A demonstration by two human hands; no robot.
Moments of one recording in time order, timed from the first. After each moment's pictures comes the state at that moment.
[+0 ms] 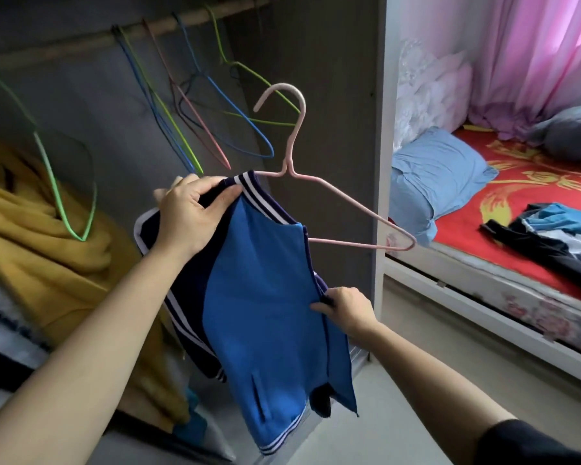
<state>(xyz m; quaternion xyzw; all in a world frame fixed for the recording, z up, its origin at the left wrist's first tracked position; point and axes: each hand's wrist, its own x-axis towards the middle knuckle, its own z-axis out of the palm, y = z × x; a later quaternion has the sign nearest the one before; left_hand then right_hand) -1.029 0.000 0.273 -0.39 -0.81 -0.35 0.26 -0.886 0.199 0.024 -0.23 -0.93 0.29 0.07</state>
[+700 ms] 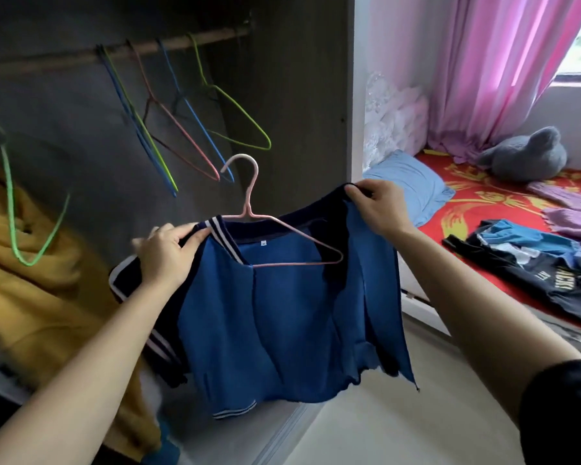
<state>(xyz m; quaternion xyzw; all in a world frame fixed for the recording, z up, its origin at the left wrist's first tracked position) -1.068 -0.019 0.209 -0.28 -0.89 -0.26 0.25 -0.864 0.301 0.225 -0.25 -0.83 0.32 0.39</state>
